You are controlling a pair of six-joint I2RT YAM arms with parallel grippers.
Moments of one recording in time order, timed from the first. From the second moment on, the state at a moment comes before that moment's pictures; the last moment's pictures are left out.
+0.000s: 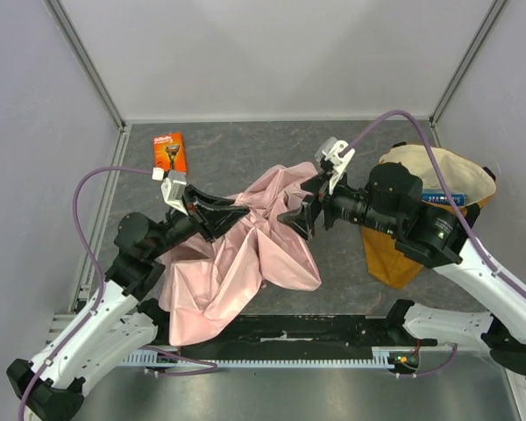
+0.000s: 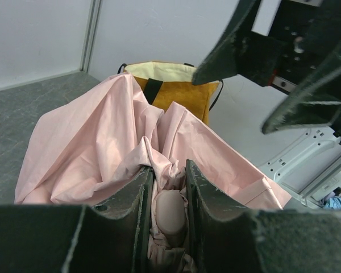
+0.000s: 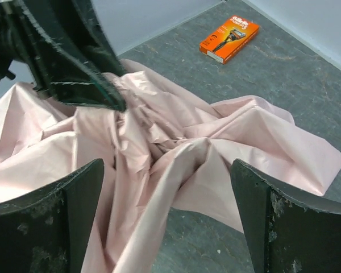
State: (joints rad) left arm -0.57 0.66 0.65 0.28 0.48 -0.51; right arm 0.95 1.02 1.37 -0.55 -0.10 0.06
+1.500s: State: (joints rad) left arm -0.56 0.67 0.62 0.41 0.58 -0.56; right arm 1.04 1.17 1.20 -0.21 -0.20 0.12
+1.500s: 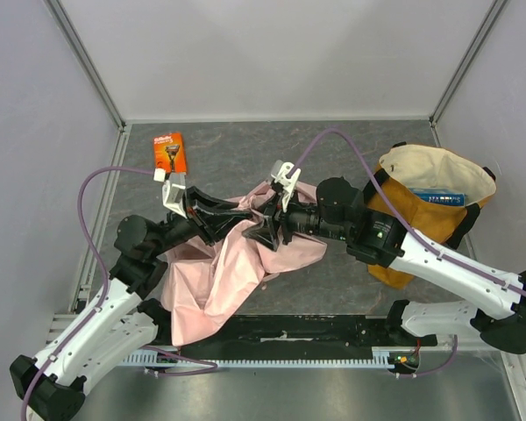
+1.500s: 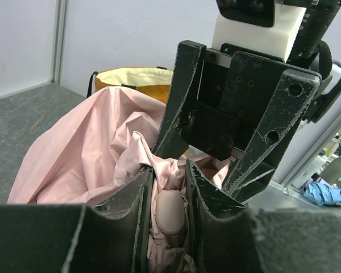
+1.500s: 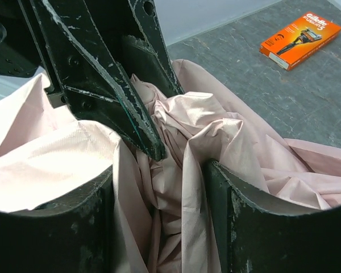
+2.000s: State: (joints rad) left arm -0.56 0.68 0.61 0.54 0.75 -0.49; right arm 1.06 1.16 1.20 -0.26 -0.15 0.02
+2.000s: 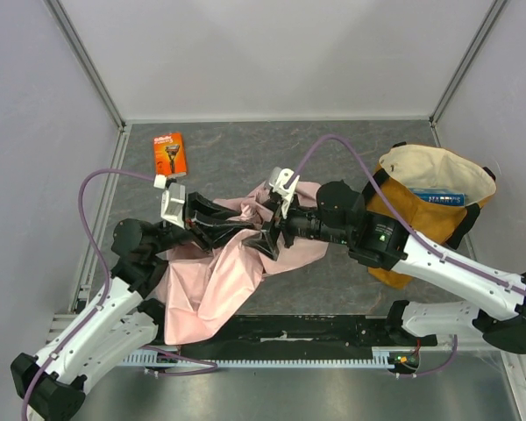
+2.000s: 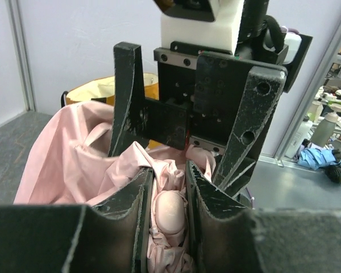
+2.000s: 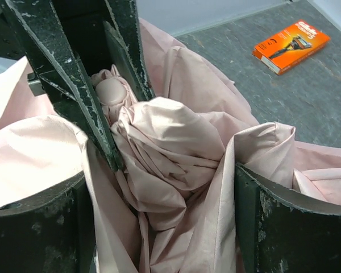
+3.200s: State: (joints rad) left arm -0.57 0.46 1.04 -0.13 0.26 -0.50; right arm 1.07 0.96 0.74 0.03 -0.10 -0.01
